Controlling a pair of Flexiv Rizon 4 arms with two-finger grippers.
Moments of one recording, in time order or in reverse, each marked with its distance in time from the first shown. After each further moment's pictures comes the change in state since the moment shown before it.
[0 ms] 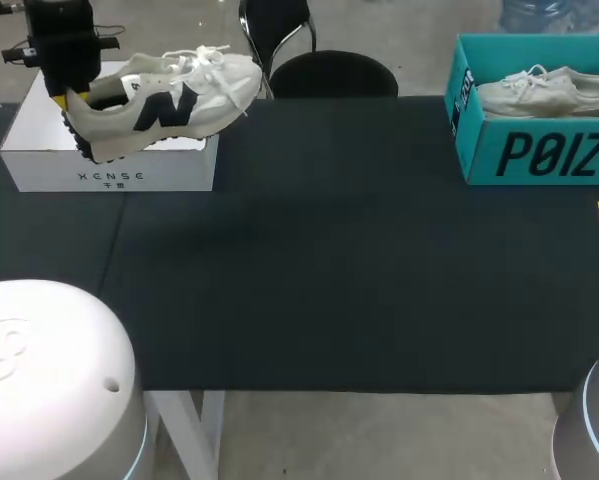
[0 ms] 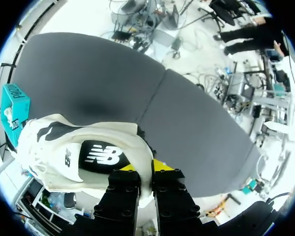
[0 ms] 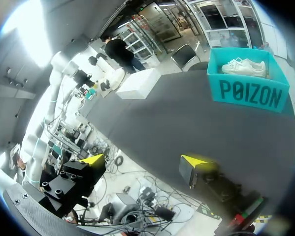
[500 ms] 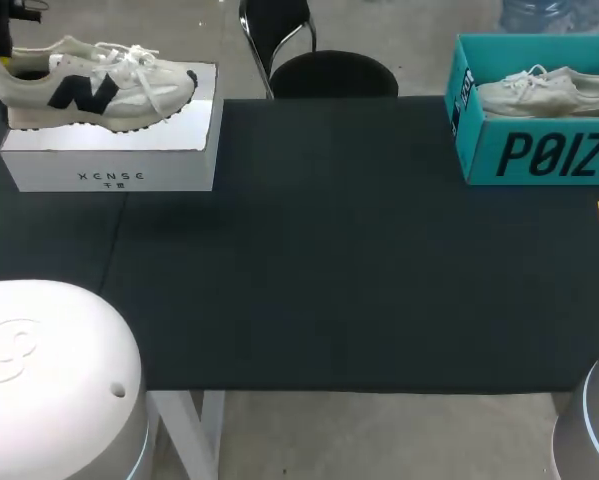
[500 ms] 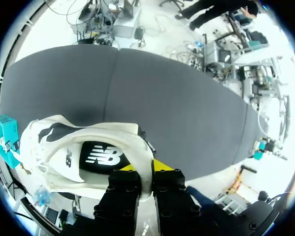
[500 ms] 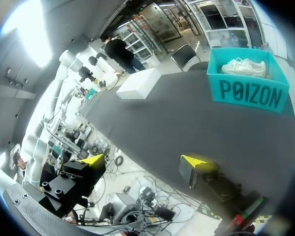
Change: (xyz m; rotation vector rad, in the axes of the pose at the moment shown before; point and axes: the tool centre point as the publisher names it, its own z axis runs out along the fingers) left arm 0.075 0.116 0.023 -0.008 0.049 0.301; right arm 0.000 0.000 0.000 0.000 0.000 0.000
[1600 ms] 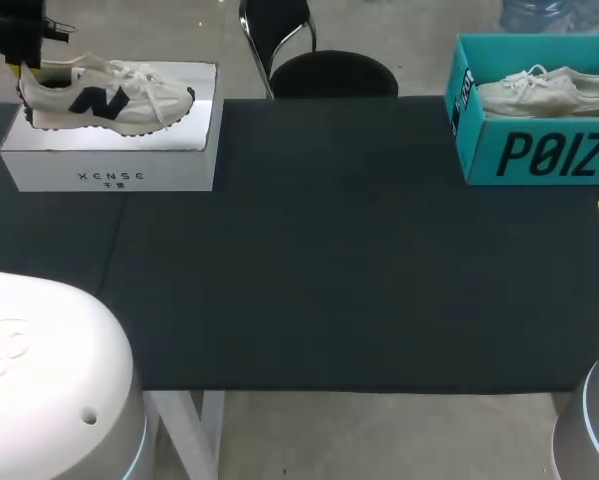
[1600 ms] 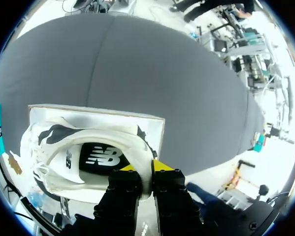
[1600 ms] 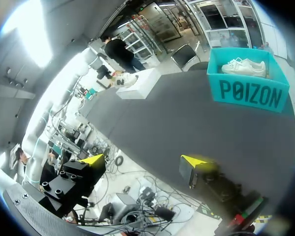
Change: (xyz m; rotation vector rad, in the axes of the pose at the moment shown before) left arm -0.021 0.111 0.119 -0.008 0.068 0.023; right arm 0.000 0.000 0.000 0.000 0.000 0.000
